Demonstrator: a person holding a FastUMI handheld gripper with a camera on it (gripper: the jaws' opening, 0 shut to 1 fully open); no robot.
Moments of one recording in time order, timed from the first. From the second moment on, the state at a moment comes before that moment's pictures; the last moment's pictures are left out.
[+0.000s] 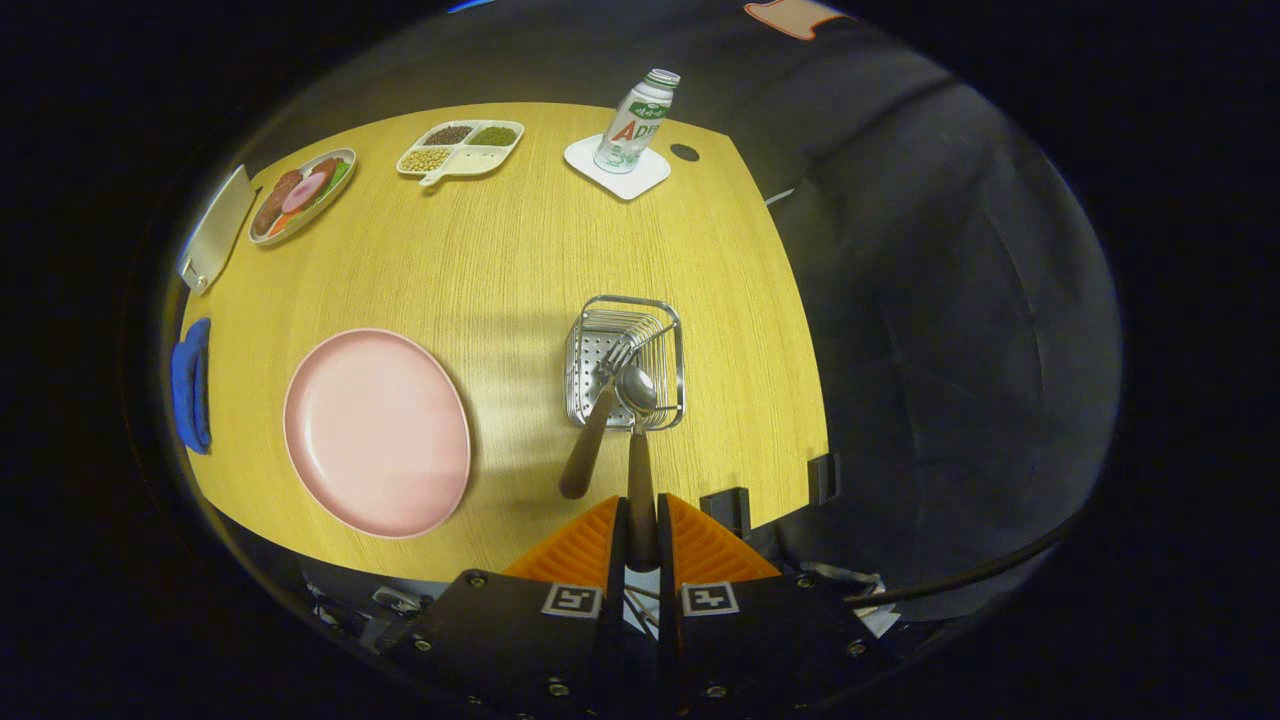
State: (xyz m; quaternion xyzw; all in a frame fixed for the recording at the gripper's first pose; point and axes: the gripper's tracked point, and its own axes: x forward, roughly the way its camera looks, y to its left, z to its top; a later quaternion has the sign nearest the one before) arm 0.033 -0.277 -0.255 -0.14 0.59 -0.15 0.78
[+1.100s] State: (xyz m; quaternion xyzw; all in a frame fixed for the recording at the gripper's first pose) arm 0.091 -0.187 -0.118 -0.13 0.31 -0.11 0.94
